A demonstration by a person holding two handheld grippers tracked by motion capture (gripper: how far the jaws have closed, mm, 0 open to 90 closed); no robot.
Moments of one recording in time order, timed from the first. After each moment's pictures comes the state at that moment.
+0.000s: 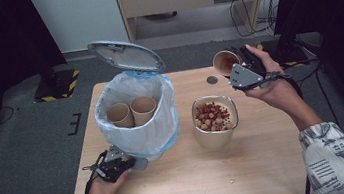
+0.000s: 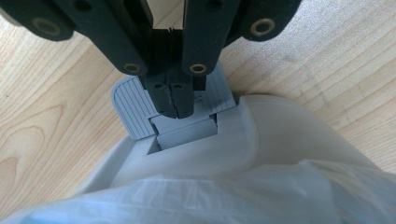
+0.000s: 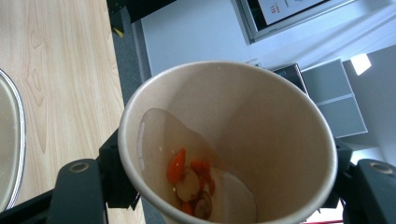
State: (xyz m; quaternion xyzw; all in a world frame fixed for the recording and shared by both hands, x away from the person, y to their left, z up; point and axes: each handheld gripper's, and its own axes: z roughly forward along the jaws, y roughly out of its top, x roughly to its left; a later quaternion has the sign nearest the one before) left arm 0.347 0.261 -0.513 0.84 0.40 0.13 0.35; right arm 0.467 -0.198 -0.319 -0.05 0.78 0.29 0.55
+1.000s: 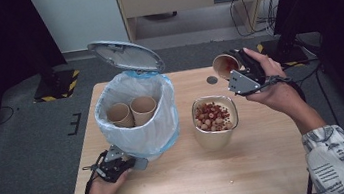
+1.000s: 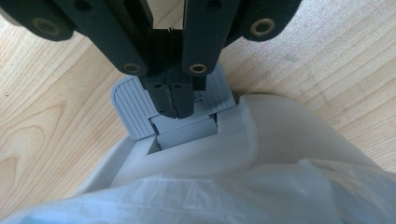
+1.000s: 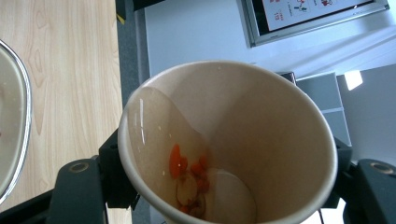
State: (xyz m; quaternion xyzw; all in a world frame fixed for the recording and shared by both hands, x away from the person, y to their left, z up) left arm 0.347 0.261 -0.513 0.84 0.40 0.13 0.35; right arm 0.455 -0.193 -0.318 -0.09 0.78 0.24 0.57
